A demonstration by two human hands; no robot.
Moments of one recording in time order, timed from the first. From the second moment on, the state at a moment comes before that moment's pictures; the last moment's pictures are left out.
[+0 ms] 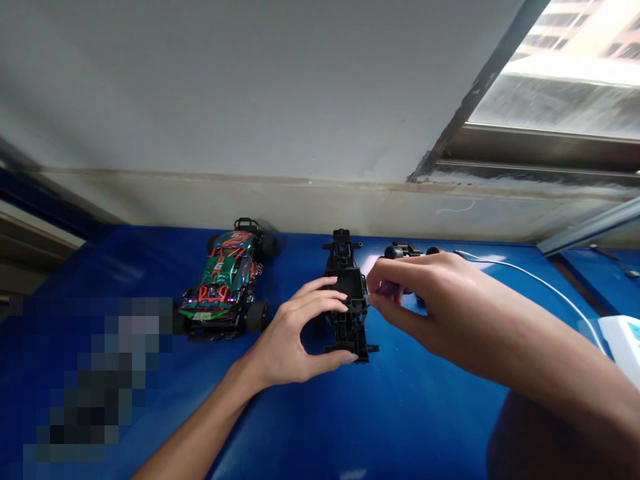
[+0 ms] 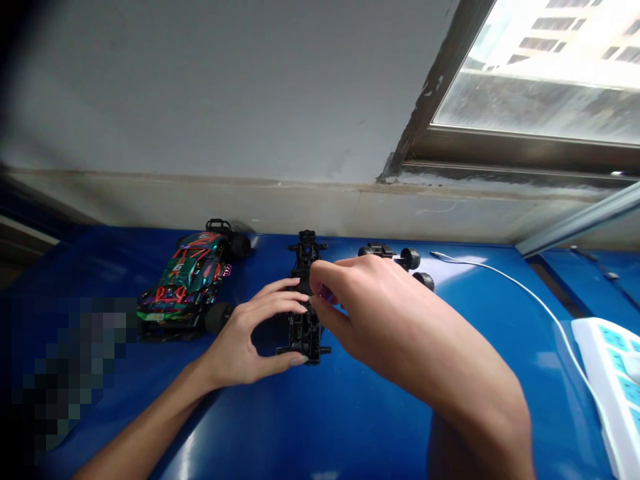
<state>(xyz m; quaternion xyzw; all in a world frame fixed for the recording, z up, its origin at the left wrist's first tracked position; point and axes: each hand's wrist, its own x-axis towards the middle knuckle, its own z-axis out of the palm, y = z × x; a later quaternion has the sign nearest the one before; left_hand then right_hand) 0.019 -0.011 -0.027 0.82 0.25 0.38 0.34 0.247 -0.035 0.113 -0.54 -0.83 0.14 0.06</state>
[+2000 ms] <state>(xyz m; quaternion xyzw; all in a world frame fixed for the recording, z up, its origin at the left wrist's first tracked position) 0.022 -0.013 -0.041 0.82 0.28 0.36 0.36 0.235 -0.028 0.091 -0.52 -0.84 0.07 0.11</state>
